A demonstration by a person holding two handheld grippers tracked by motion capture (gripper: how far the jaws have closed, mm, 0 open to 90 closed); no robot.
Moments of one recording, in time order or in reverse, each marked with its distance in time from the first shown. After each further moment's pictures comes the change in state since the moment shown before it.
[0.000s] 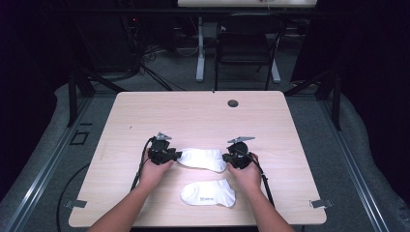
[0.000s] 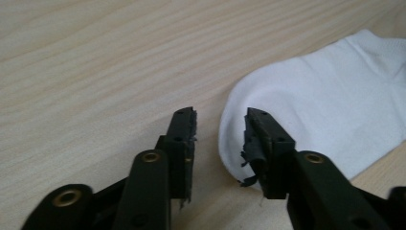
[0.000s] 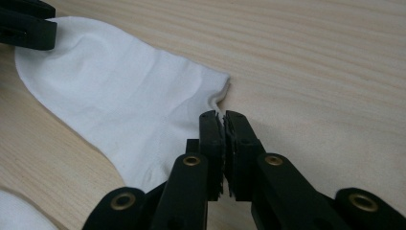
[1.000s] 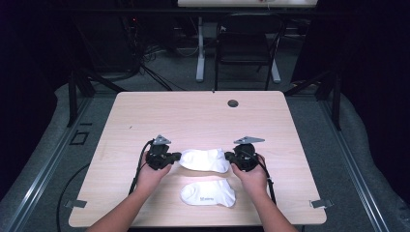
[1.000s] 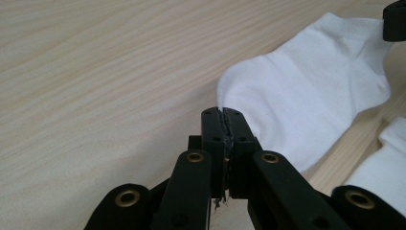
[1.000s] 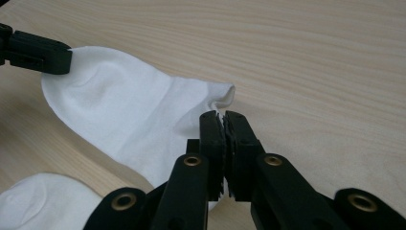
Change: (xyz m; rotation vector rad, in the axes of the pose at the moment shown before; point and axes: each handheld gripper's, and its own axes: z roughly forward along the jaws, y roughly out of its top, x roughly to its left) left arm -0.021 -0.002 -0.033 -0.045 -0.079 0.046; right arm 0.004 -0.002 -0.038 -0.109 0.043 -0.016
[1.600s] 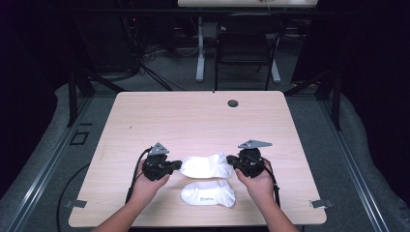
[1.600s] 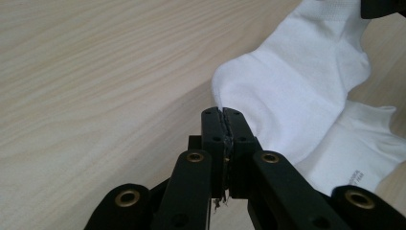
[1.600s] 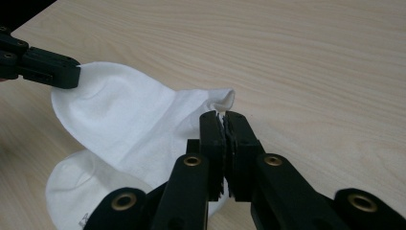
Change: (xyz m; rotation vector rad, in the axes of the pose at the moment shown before) left arm -0.027 -0.016 -0.030 -0.021 -0.070 0.045; right arm 0.013 -0.003 -0.038 -0.018 0.041 -0.033
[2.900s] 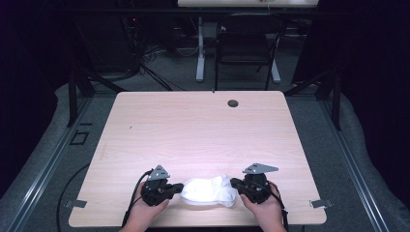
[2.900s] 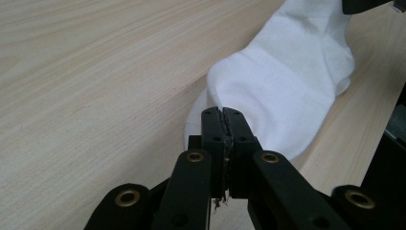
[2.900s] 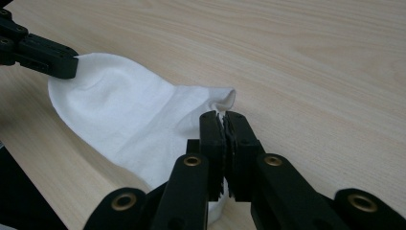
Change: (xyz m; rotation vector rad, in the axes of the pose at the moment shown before) left arm -0.039 -0.047 -0.013 0.039 -0.063 0.020; right arm 0.020 -0.056 -0.028 0.051 0.029 -0.020
